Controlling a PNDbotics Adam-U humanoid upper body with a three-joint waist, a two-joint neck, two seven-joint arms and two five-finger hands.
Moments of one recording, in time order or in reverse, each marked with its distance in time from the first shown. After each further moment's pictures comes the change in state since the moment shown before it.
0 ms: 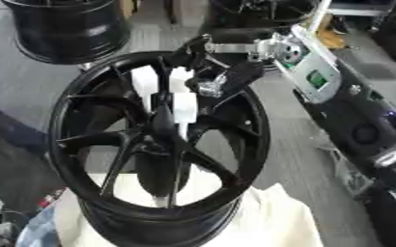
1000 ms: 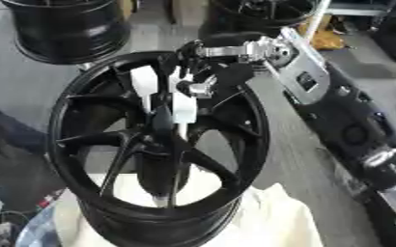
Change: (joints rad) left arm 0.000 0.000 0.000 0.000 -0.002 0.000 -0.005; right arm 0.000 0.022 0.016 -0.017 -0.012 0.042 0.042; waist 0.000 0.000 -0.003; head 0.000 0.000
